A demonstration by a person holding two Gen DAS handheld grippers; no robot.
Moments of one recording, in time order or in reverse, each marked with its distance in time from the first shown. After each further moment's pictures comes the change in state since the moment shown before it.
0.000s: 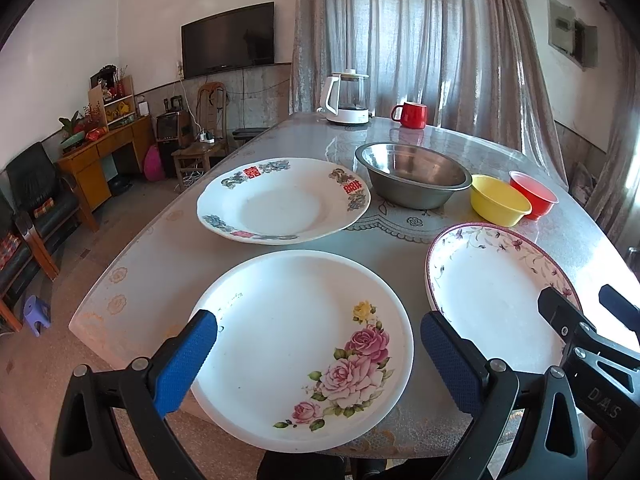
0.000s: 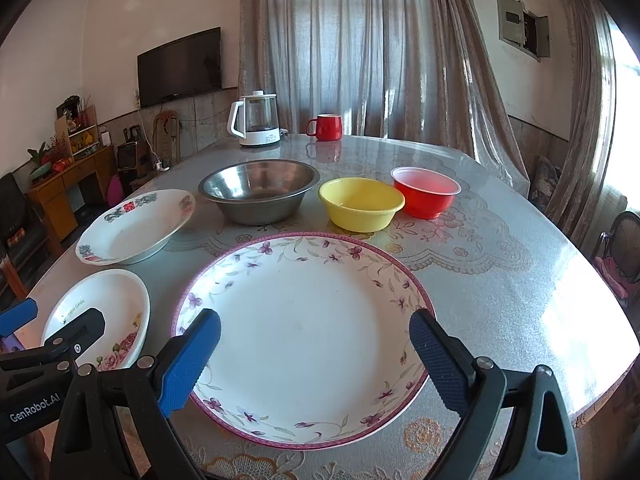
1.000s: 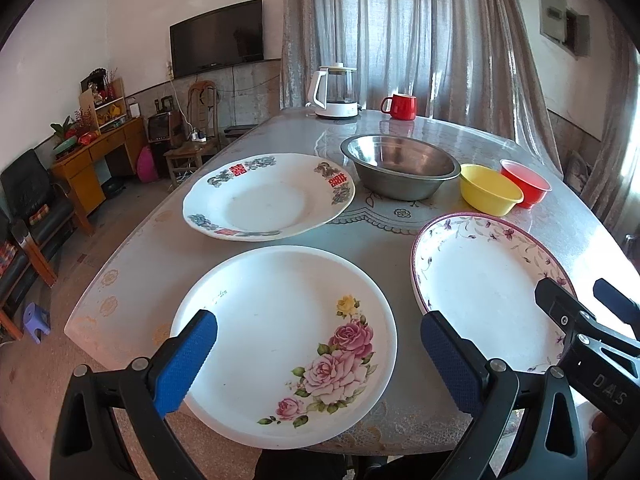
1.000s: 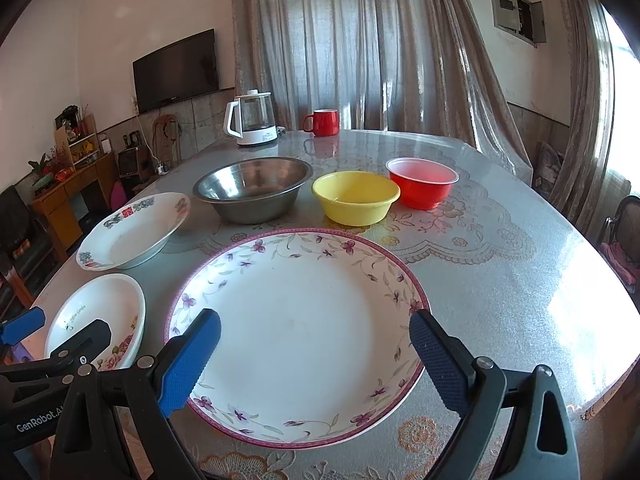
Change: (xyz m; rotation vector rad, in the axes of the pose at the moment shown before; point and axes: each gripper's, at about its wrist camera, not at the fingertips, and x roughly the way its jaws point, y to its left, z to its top) left arm 0.002 -0.015 0.001 0.034 0.022 -0.013; right arm 0.004 -0.015 -0.001 0.042 0.016 0.030
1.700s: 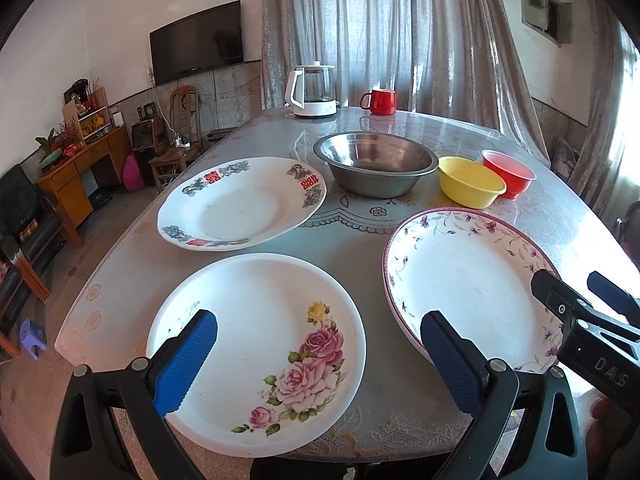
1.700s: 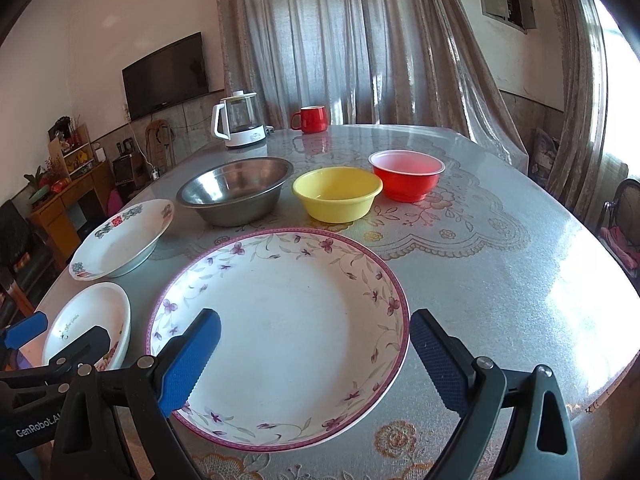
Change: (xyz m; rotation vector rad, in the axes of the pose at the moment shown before) left arm 0.002 -0.019 0.005 0.059 0.007 -0.039; right arm 0.004 -0.022 0.001 0.051 0.013 -0.001
